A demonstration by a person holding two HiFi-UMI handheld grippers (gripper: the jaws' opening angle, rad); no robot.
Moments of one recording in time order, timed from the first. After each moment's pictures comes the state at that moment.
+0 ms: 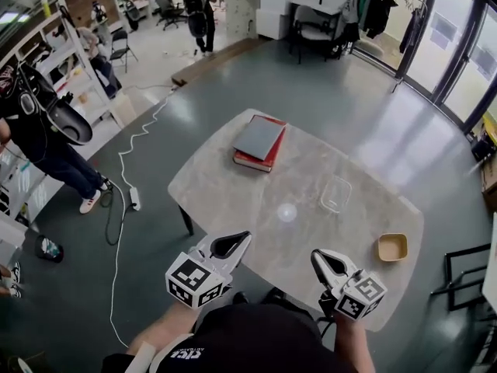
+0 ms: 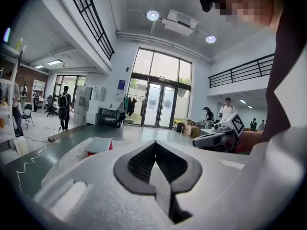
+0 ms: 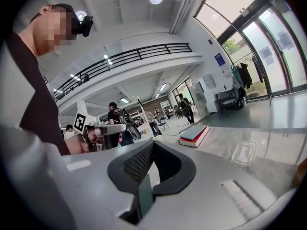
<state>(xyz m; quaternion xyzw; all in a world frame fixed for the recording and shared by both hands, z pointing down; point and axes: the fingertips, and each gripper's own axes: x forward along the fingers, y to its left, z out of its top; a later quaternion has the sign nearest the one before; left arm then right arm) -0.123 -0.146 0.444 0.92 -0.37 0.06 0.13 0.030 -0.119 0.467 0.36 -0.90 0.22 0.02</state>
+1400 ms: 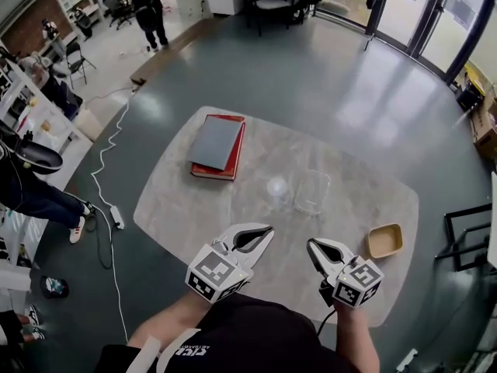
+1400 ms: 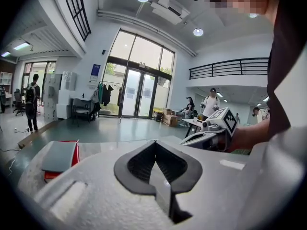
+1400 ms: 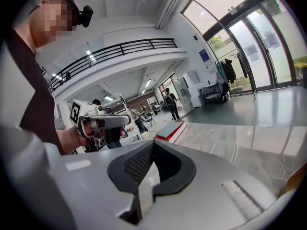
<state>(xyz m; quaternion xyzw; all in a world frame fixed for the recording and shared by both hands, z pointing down) 0.025 -0.261 0.479 0.96 -0.21 0.12 0.13 0.108 -0.225 0.521 0.43 -0.86 0.26 0.05</state>
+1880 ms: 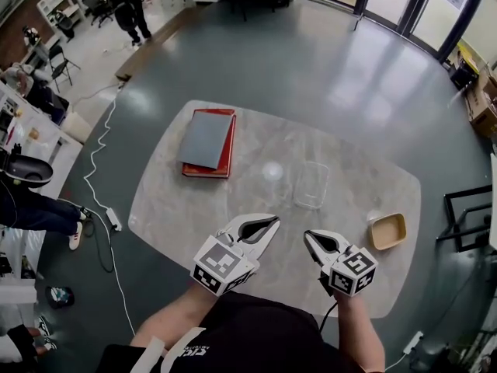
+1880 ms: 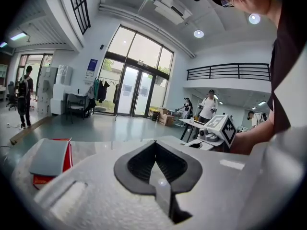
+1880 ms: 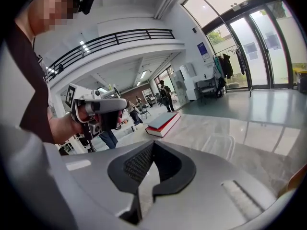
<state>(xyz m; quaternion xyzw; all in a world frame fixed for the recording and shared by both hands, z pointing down) 0.044 -0.295 0.498 0.96 -0.18 0.12 0.15 0.109 -0.251 0.574 0.44 -0.85 0.28 0.11</state>
